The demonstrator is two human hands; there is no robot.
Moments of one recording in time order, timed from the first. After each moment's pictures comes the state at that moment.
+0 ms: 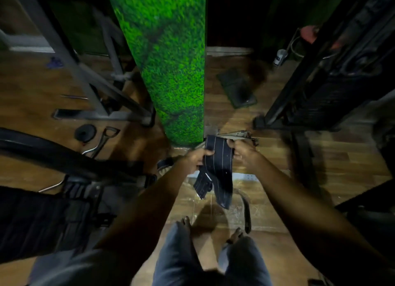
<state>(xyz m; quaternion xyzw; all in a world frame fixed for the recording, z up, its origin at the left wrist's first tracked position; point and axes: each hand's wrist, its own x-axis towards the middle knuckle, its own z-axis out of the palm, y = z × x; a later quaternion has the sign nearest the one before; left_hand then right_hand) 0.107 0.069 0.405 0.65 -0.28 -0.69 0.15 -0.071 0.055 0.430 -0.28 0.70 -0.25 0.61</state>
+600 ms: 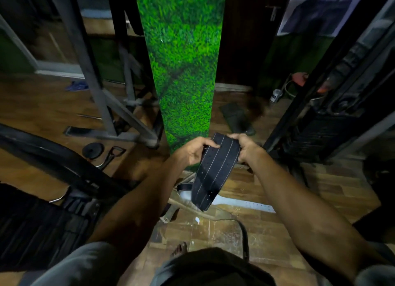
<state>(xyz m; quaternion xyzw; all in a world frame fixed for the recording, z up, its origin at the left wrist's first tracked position) 0.140 0.057 0.546 0.48 -0.33 -0.77 0.25 -0.035 0.044 0.567 -0.20 0.64 -0.29 0.69</state>
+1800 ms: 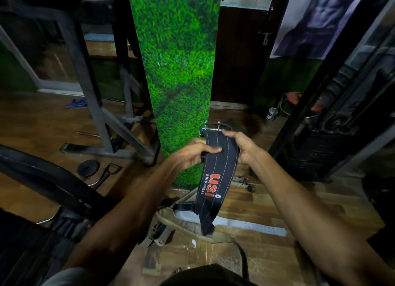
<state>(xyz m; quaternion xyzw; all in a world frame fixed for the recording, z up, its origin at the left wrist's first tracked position) 0.128 0.043 0.608 0.48 -0.43 -0.70 0.32 -0.047 0.012 0.617 -0.30 0.55 -0.30 0.71</state>
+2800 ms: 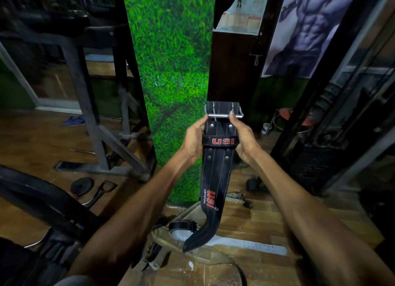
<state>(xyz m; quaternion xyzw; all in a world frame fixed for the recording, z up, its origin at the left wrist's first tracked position) 0.103 0.037 0.692 0.40 -0.42 -0.66 0.48 -0.050 0.014 0.687 -0.41 0.43 -0.53 0.61</state>
